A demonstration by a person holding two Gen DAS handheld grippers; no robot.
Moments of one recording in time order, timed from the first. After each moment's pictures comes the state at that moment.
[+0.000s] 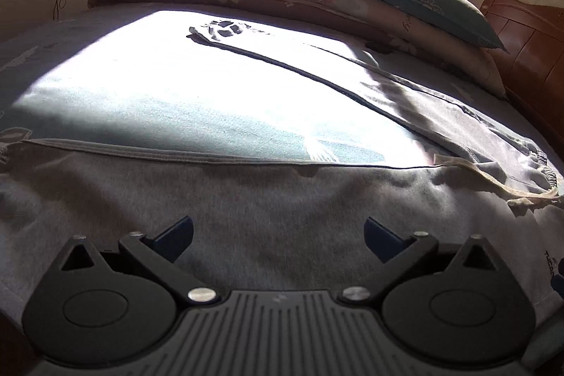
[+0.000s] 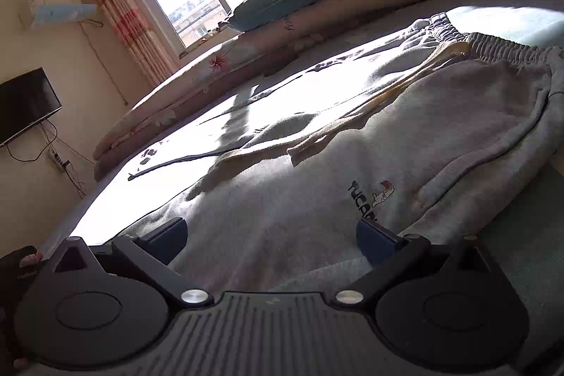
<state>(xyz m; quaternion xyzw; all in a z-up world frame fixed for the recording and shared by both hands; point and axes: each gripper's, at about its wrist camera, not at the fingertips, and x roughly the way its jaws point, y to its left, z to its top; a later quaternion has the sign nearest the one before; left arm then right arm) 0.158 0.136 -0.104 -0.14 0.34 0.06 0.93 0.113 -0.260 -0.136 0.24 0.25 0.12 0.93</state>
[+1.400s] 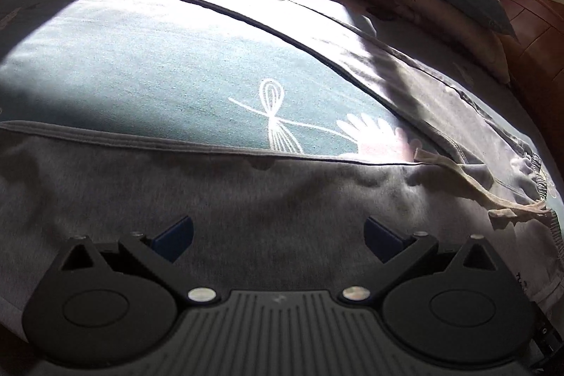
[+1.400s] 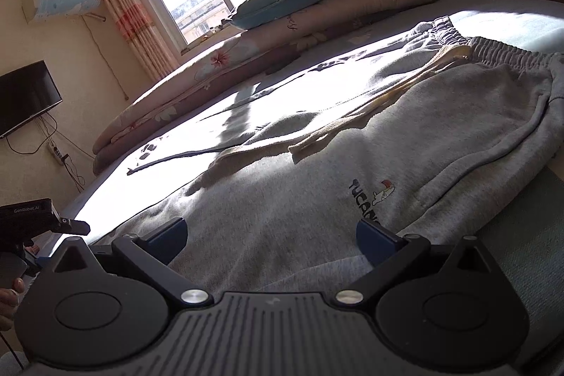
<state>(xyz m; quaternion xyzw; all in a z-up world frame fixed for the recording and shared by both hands) 0.201 0.092 -0.092 -0.15 0.41 0.05 0.90 0.110 -0.259 -0.136 0.23 0.25 0.12 0.93</state>
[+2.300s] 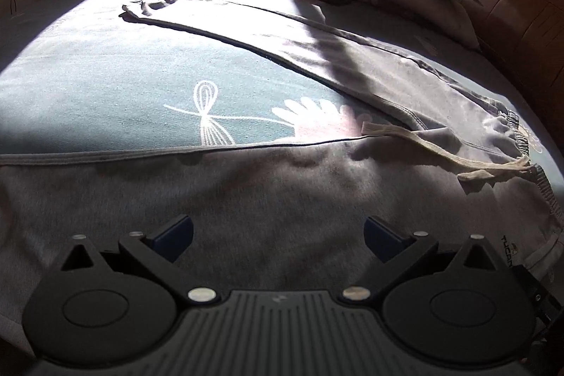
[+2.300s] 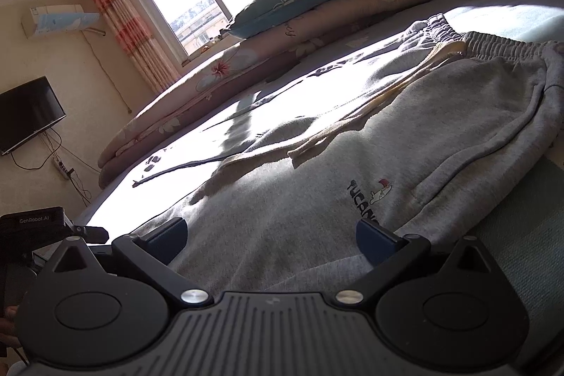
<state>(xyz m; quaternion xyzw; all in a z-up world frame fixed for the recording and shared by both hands) 0.195 0.031 -0.081 -0.08 0.41 0.00 0.91 0.107 -0.263 -0.139 0.25 0.23 0.13 0.93</state>
